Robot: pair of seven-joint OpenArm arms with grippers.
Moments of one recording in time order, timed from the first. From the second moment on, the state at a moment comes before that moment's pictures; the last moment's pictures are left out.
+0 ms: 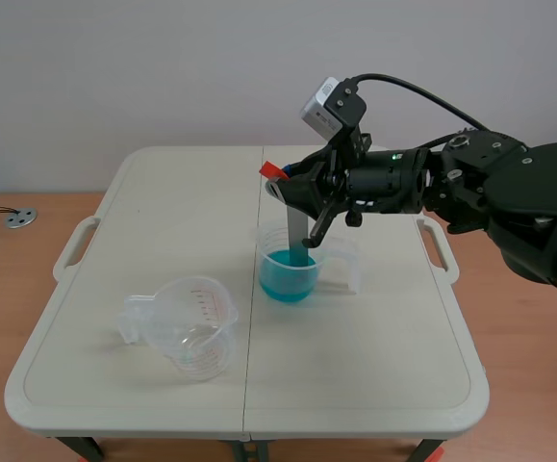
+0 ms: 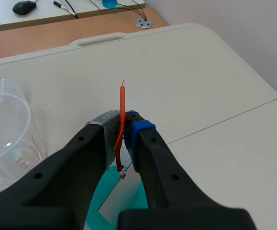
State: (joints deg) left arm 70.1 -45.3 17.3 94.2 -21.6 -9.6 -2.0; right arm 30.5 18.1 -36.0 52.3 5.7 45.3 16.9
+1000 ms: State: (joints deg) left arm 70.1 -45.3 17.3 94.2 -21.6 -9.6 -2.0; right arm 30.5 18.1 -36.0 52.3 5.2 45.3 17.1
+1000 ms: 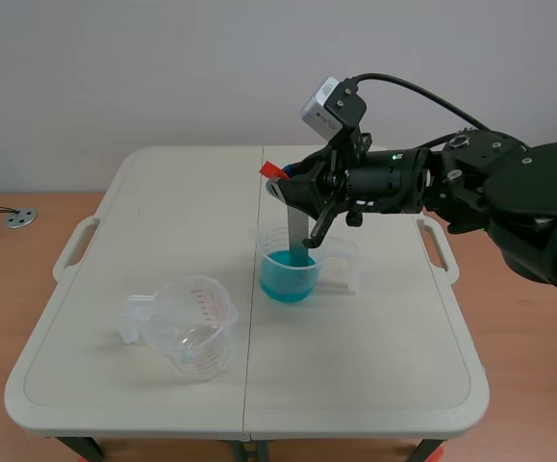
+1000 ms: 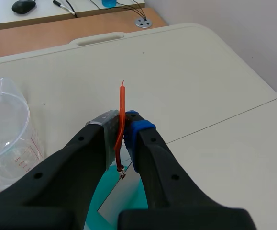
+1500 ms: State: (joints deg) left arm 70.1 -45.3 17.3 94.2 -21.6 -10.1 -2.0; right arm 30.5 18.1 -36.0 52.3 4.1 45.3 19.7
